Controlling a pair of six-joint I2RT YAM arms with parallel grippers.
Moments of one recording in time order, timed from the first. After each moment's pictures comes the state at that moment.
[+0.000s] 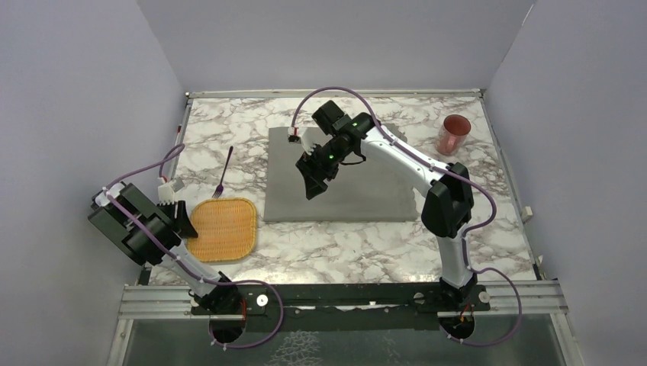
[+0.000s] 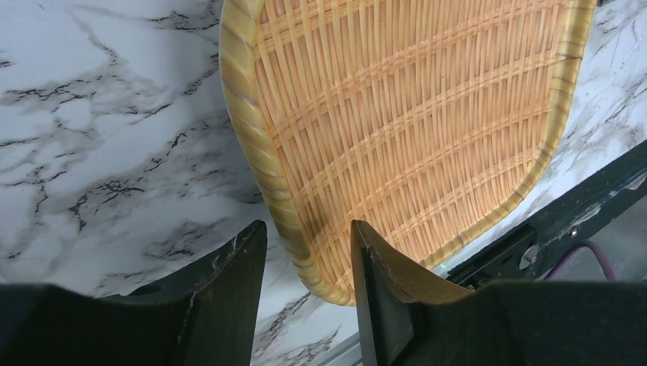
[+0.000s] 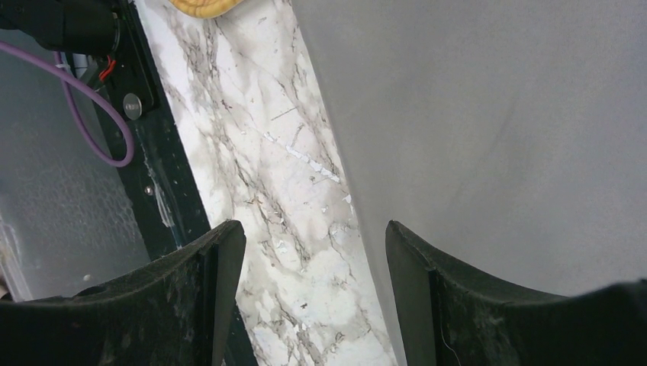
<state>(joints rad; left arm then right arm) 0.89 1.78 1.11 -1.16 0.58 1.08 0.76 2.06 1.94 -1.00 -0.61 -0.25</state>
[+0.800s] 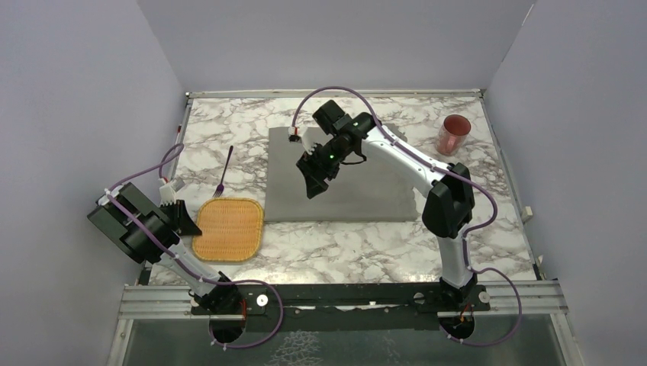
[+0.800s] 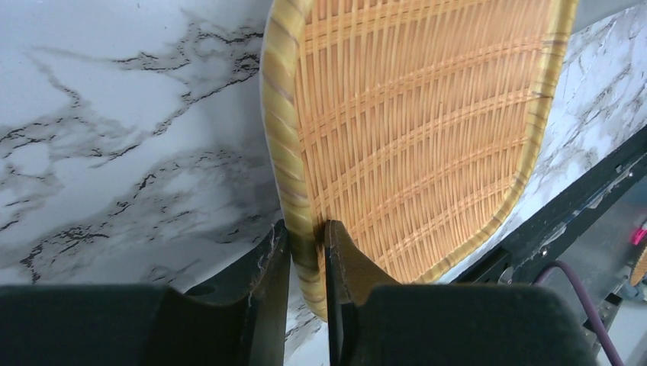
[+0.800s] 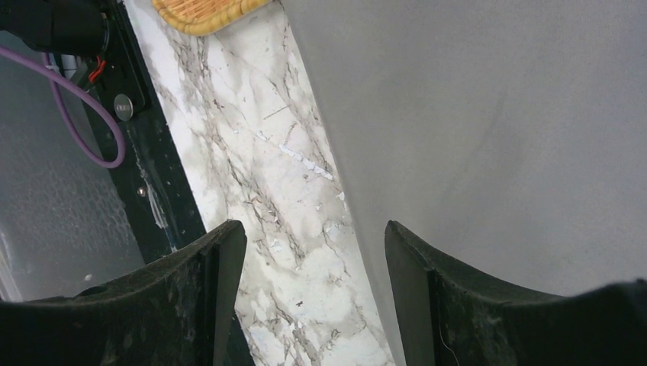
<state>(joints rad) 0.89 1.81 1.06 -1.12 0.68 1.06 0.76 2.05 1.94 -1.00 -0.58 -0.25</state>
